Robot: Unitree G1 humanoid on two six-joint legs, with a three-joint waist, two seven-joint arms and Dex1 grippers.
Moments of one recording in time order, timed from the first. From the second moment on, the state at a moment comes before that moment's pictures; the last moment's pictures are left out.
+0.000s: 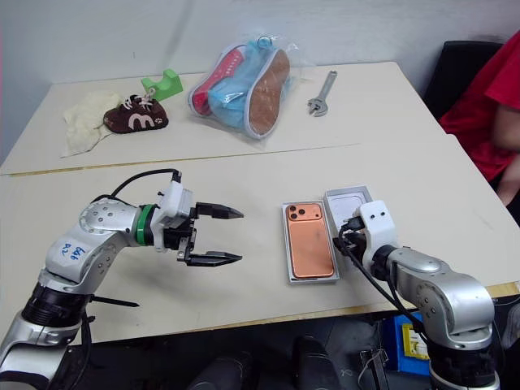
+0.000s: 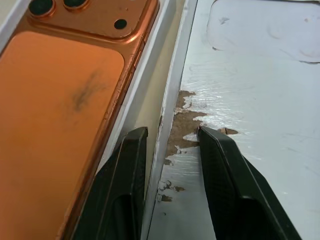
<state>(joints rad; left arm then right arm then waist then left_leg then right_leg) -0.48 0.68 -0.13 -0.22 -0.49 0.45 -1.11 -0.20 -0.54 -0.16 -0.56 0.50 1.25 0.27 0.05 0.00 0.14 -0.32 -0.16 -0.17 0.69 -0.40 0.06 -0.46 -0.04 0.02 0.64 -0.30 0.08</state>
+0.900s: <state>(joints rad) -0.41 0.72 -0.02 -0.14 -0.43 0.41 -1.06 -0.37 -0.26 -0.16 -0.39 1.89 1.22 -0.28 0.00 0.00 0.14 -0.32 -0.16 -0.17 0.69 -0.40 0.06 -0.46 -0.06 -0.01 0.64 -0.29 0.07</state>
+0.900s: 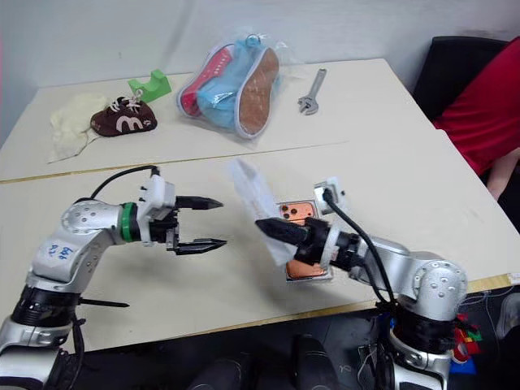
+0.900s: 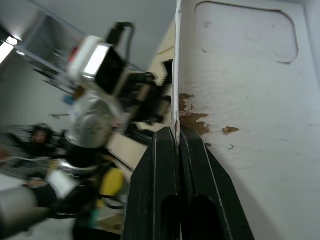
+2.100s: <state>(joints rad) -0.79 0.32 -0.26 0.54 -0.15 0.06 -1.16 0.16 -0.70 -0.34 -0.64 1.79 0.79 -0.13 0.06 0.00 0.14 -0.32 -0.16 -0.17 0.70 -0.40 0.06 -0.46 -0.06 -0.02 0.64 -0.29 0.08</state>
